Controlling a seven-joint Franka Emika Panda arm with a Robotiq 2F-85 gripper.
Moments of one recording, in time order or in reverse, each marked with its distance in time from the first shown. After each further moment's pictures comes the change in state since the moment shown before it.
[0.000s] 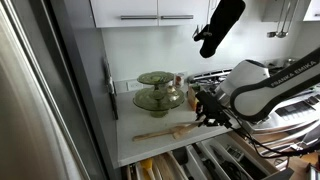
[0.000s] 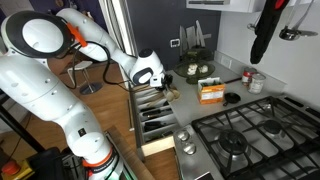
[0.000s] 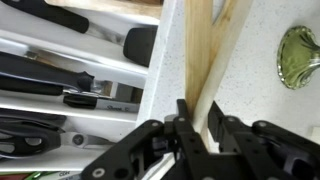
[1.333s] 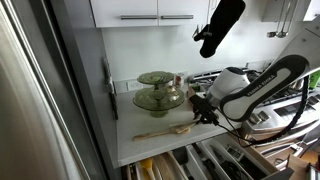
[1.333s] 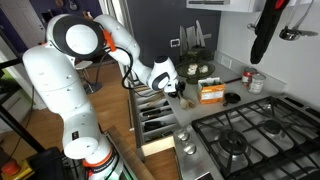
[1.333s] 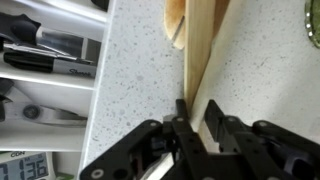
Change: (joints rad) arm -0.201 0.255 0.032 0.140 -0.378 0.057 0.191
